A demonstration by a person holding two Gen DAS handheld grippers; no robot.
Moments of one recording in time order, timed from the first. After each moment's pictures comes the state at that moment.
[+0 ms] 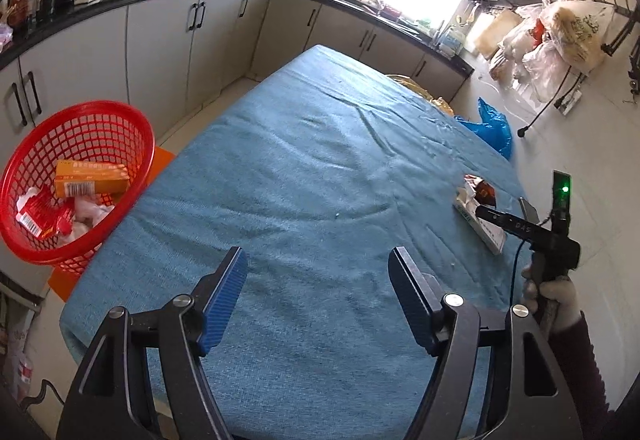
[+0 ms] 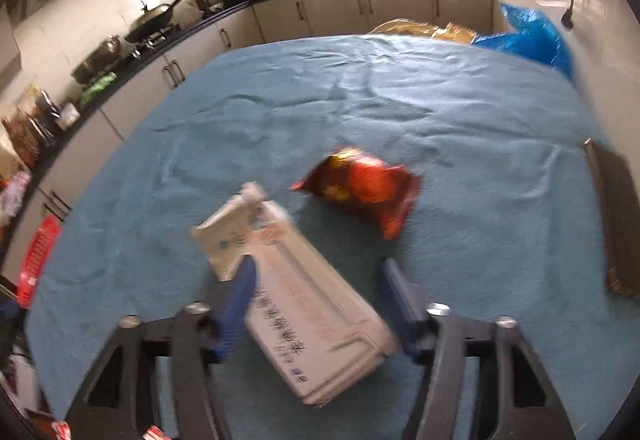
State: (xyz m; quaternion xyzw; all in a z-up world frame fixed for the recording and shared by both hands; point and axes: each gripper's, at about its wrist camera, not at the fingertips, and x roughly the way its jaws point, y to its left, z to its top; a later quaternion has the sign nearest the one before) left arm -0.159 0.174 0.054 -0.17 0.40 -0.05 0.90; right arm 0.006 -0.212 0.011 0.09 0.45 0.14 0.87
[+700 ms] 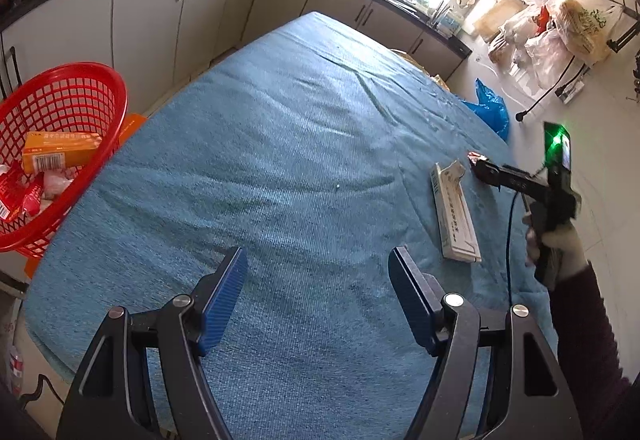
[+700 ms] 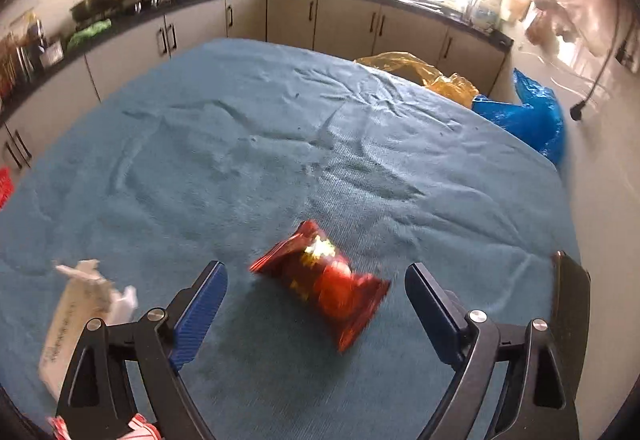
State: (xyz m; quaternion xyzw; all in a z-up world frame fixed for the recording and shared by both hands) left arm -0.144 0.170 0.023 -0.18 0.44 -0.08 0.87; right arm 0.064 -0.194 0.021 -0.10 0.43 0.09 0.89
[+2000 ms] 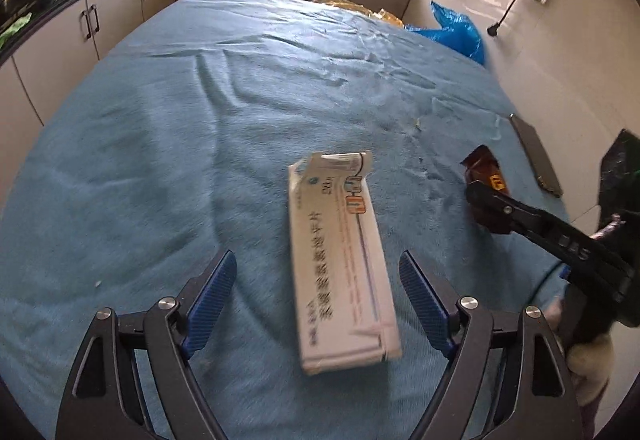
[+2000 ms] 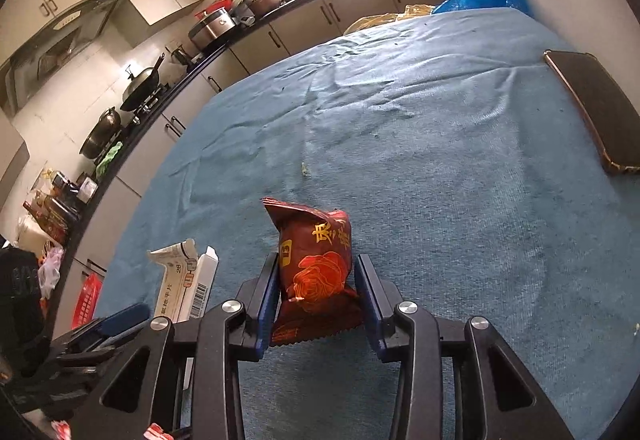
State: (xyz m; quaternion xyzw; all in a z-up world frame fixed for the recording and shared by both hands) left arm -0.036 -0.005 0.008 -0.04 0.49 -0.13 0.86; right arm -0.029 -0.248 -0.001 0.22 0.42 0.11 0.88
